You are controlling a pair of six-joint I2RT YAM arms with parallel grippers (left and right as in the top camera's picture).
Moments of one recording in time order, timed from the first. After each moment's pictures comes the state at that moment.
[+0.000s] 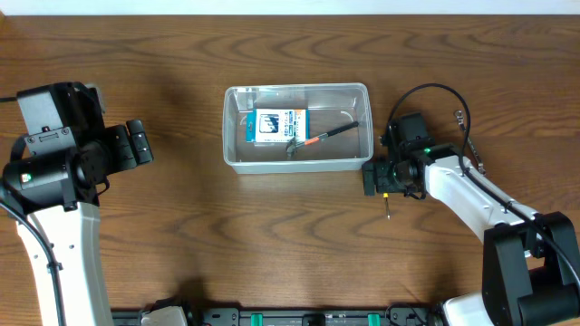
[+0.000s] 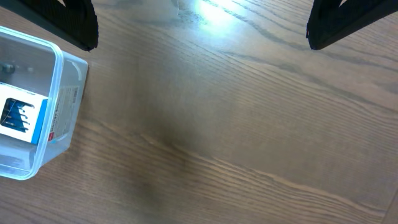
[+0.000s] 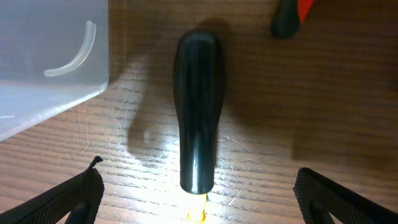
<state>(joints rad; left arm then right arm) 0.26 1.23 1.38 -1.13 -0.04 -0.02 0.26 1.65 0.89 -0.58 -0.06 0.20</state>
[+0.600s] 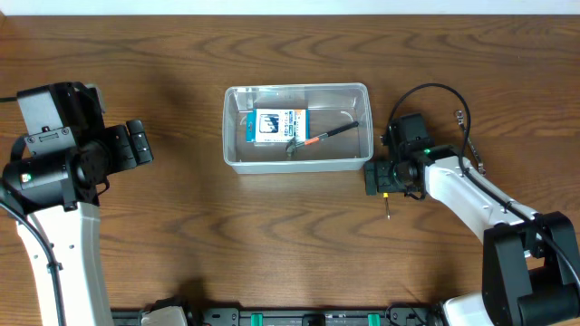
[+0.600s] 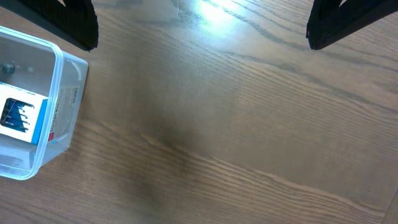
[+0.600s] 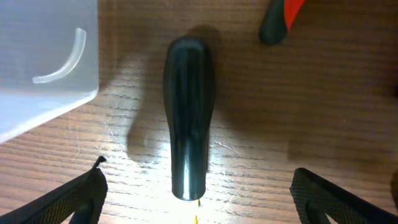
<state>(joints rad) 0.26 1.23 1.38 -1.13 -0.04 -0.02 0.26 1.65 0.88 -0.56 -0.03 0.20</state>
